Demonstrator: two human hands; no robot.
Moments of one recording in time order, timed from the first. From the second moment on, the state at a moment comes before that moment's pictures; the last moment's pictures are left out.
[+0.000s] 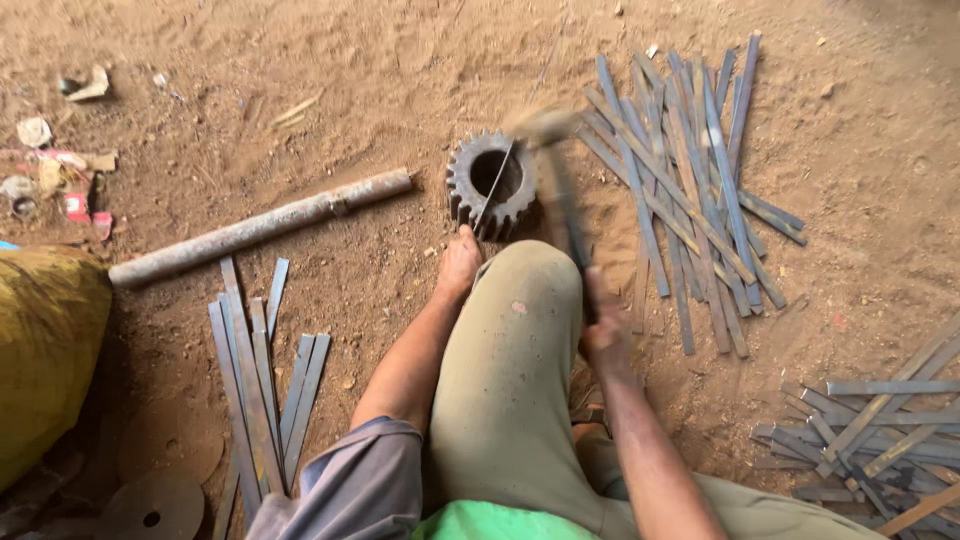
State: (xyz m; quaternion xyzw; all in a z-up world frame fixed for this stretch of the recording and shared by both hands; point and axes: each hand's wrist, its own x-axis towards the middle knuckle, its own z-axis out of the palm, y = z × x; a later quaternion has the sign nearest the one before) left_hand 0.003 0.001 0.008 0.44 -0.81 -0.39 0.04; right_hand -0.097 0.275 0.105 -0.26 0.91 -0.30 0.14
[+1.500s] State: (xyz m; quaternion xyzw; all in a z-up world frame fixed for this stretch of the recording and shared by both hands) left_hand -0.034 -0.038 0.106 0.41 -0.50 -0.77 -0.01; right_hand -0.089 0.363 0.000 -0.19 0.94 -0.10 0.27
